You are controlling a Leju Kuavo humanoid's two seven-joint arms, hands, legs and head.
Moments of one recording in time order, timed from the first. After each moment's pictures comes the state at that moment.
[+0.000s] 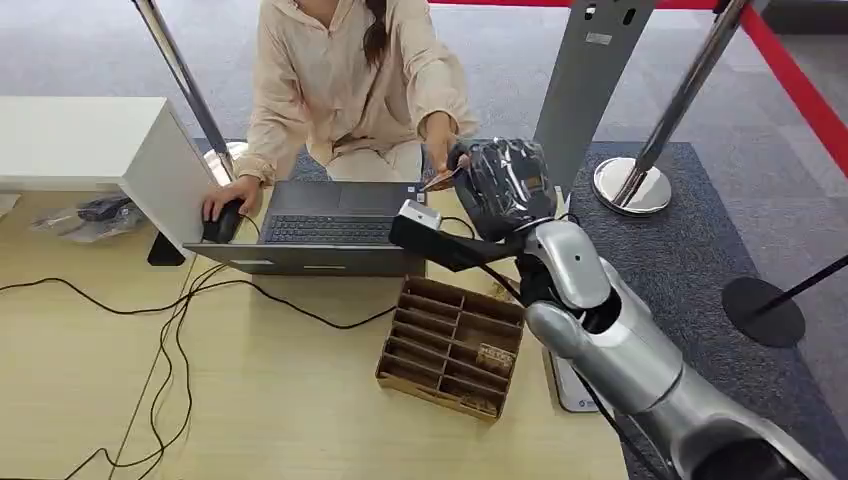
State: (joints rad) left arm -0.16 0.13 -1.38 -0.21 0.92 0.16 0.35; right arm -0.71 -0.24 0.75 -1.52 0.95 0.01 0.44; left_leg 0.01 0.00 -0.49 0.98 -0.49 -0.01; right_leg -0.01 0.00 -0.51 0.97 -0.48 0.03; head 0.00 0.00
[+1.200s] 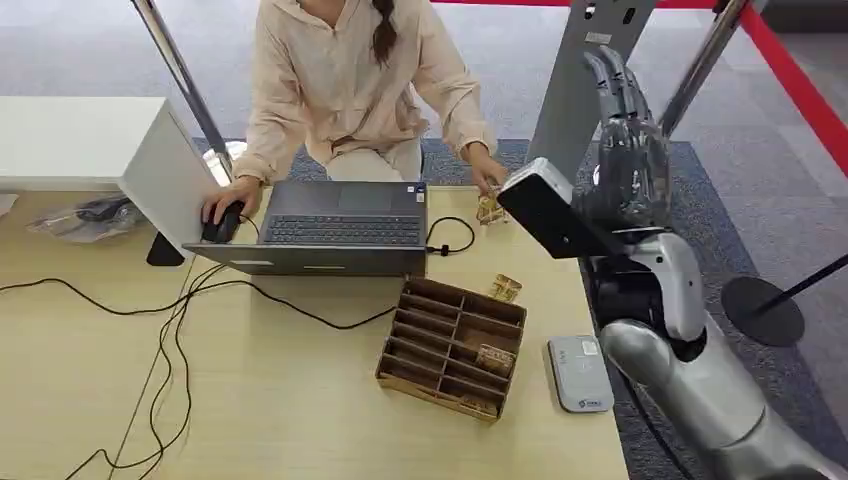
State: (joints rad) left arm -0.15 0.13 -1.38 -0.21 0.99 0.17 0.38; right arm -0.54 -0.41 0.54 -1.85 0.81 -0.23 0.55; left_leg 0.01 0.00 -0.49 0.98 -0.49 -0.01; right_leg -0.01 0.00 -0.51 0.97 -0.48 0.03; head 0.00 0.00
